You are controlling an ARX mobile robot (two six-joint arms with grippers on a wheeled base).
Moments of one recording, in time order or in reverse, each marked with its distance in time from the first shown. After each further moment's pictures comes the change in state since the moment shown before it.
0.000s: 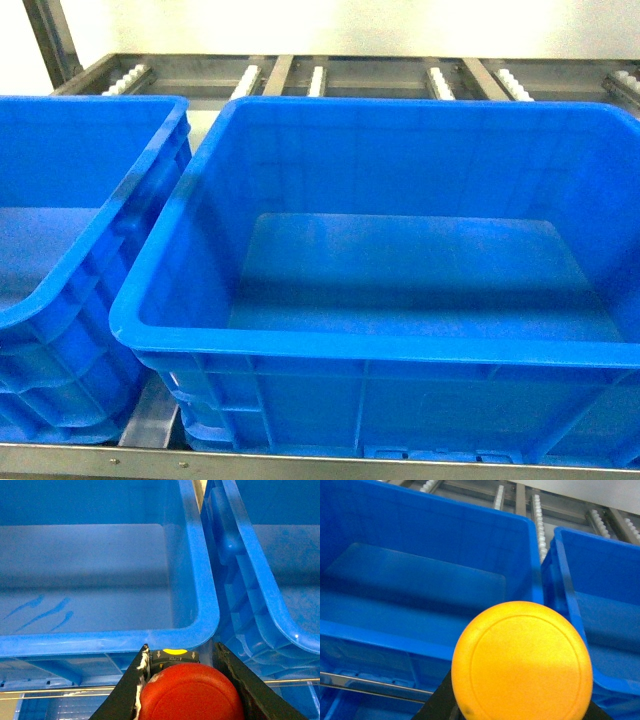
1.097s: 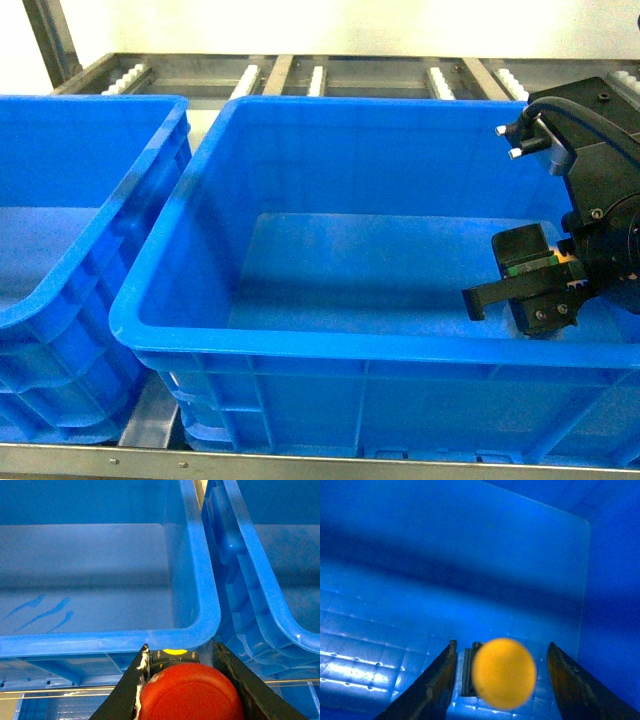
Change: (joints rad) left arm 0.000 0.000 0.000 0.000 0.000 0.000; right arm 0.160 1.274 0.587 0.202 0.110 0.124
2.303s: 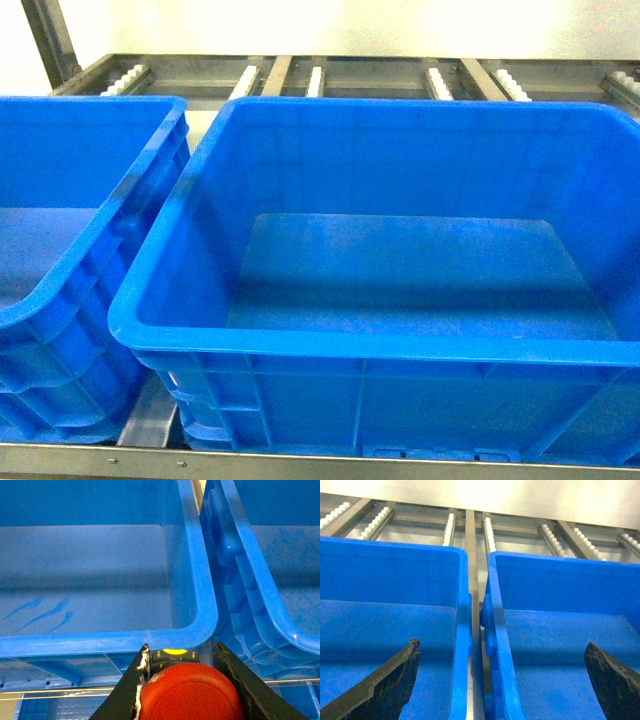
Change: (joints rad) left arm 0.000 0.000 0.000 0.002 0.000 0.000; right arm -0.624 -0.863 -0.540 0.287 -0.450 -0.094
